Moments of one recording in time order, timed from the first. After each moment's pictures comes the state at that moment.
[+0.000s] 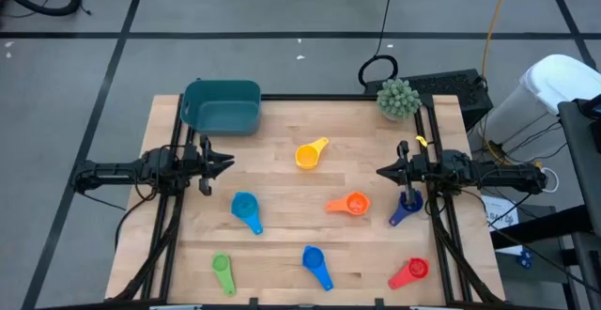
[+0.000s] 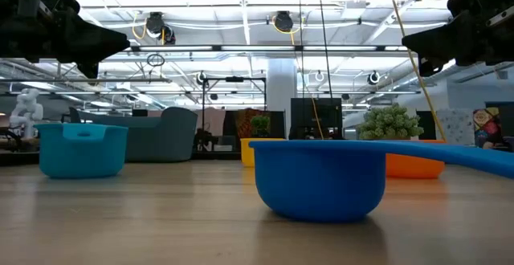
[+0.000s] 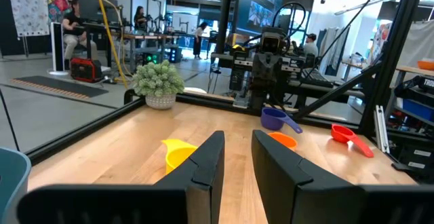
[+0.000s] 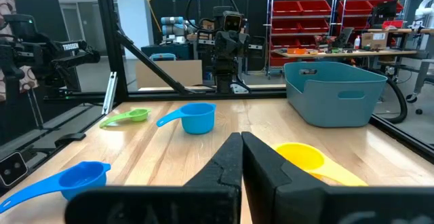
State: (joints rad) left arm 0.01 0.01 0.01 0.08 -0.13 -0.11; right arm -0.01 0.01 0.02 0.03 -0.03 0.04
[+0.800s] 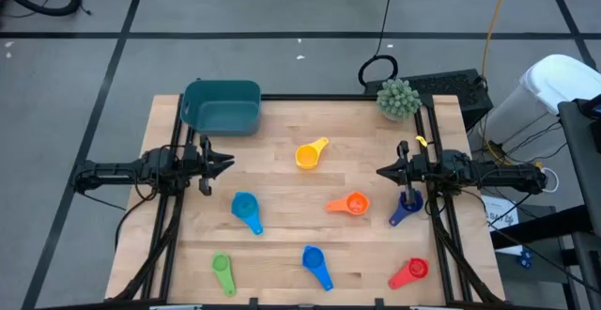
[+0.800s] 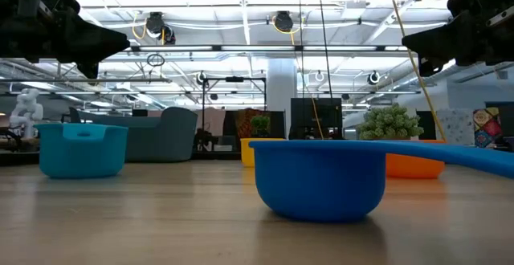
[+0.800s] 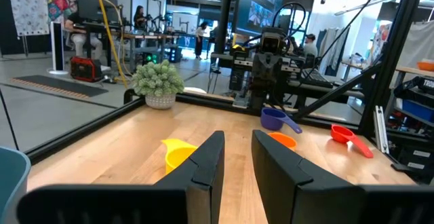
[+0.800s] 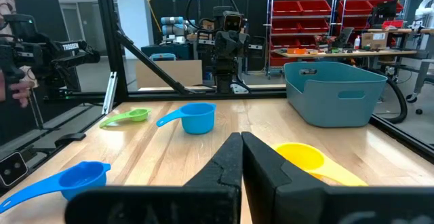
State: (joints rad) left arm 0.01 0.01 0.01 0.08 -0.13 -0.12; right arm -0.01 0.01 0.01 0.03 -0.03 0.04
